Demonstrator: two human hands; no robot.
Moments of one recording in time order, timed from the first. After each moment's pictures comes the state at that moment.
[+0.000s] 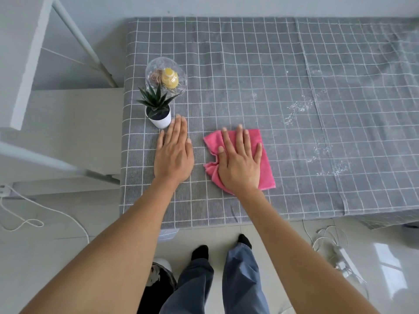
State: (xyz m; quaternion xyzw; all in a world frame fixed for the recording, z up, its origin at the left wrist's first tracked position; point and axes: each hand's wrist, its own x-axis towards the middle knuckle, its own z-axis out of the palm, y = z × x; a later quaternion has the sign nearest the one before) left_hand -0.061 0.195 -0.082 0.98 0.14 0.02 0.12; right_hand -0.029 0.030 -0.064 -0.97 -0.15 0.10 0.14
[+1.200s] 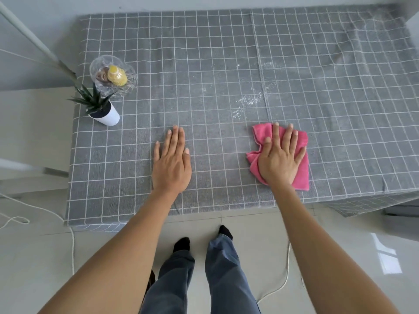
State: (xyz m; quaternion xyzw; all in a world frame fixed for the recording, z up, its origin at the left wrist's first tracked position) left_hand -0.058 0.066 -0.077 0.98 0.15 -0.02 0.11; right_hand 0.037 -0.167 -0.064 -0.99 0.05 0.08 0.14
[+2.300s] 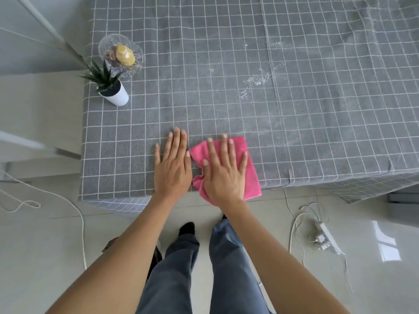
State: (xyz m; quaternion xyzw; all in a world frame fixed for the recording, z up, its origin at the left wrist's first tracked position) left_hand -0.118 0.064 -0.078 0.98 0.15 -0.01 0.13; right_hand -0.088 -0.075 -0.061 -0.97 -0.15 0.13 0.14
